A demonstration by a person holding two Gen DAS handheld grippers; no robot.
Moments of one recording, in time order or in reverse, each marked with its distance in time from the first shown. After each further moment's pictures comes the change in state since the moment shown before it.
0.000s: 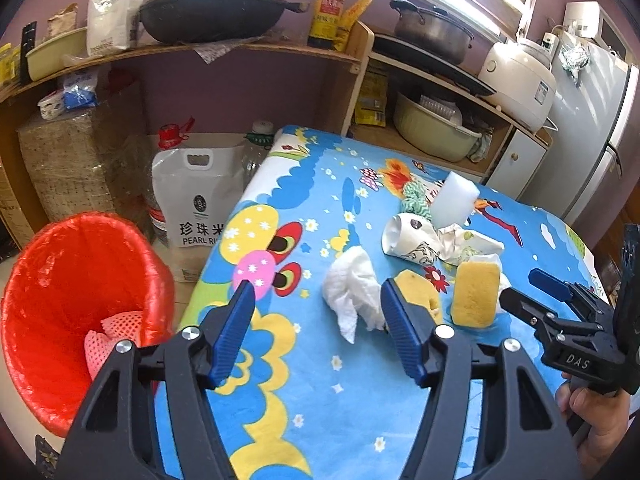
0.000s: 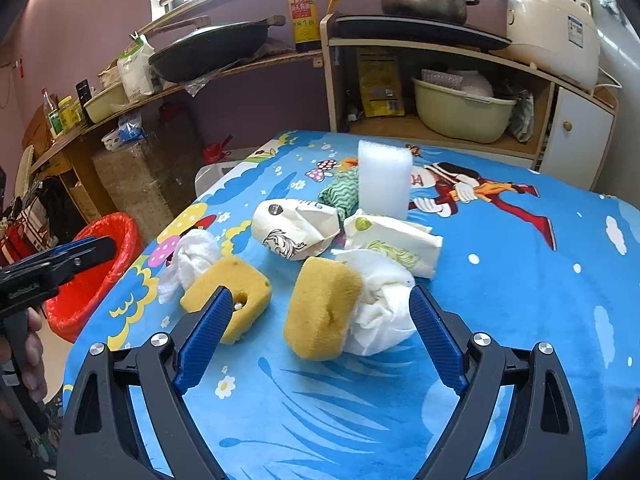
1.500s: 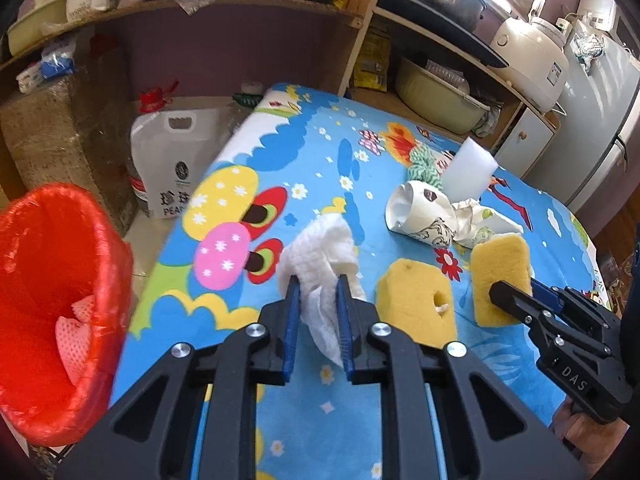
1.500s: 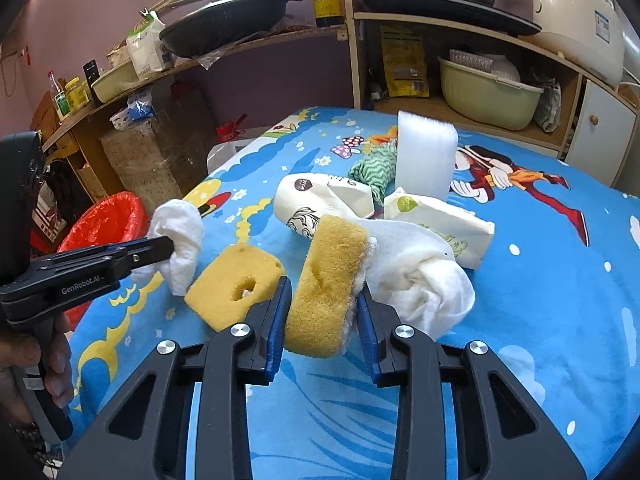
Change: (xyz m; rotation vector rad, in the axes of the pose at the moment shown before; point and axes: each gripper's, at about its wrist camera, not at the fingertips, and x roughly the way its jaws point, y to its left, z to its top) left arm 0.053 -0.002 -0.005 -0.024 0.103 -0.019; right arm 0.027 0.019 -0.004 -0.025 0.057 0.041
